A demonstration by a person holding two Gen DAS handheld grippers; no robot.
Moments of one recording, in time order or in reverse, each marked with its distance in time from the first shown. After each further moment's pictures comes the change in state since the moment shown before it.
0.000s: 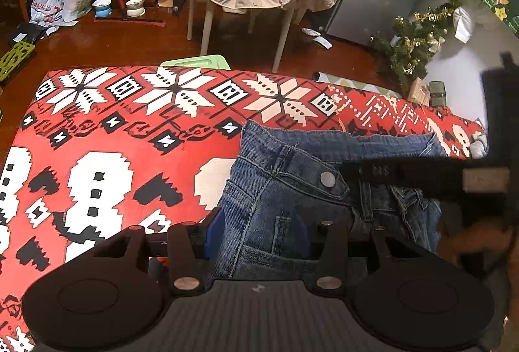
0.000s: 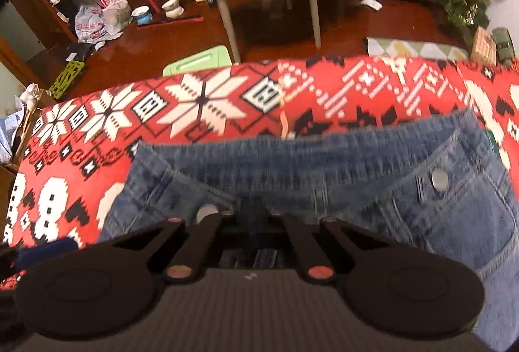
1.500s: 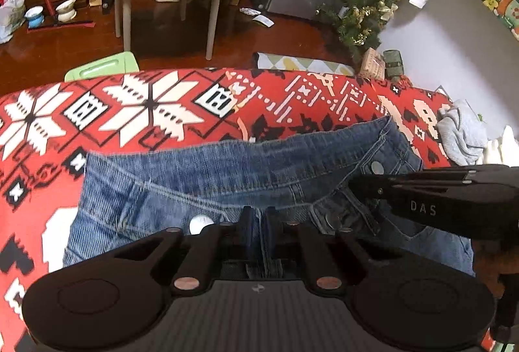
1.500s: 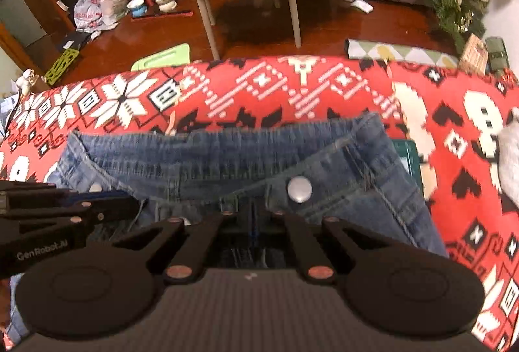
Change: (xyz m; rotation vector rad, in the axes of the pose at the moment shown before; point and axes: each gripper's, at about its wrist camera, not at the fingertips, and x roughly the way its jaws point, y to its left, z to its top) left arm 0.081 -0.087 0.031 0.133 0.060 -0.151; right arm -0.023 -0.110 0.003 -0.028 0.015 -0.005
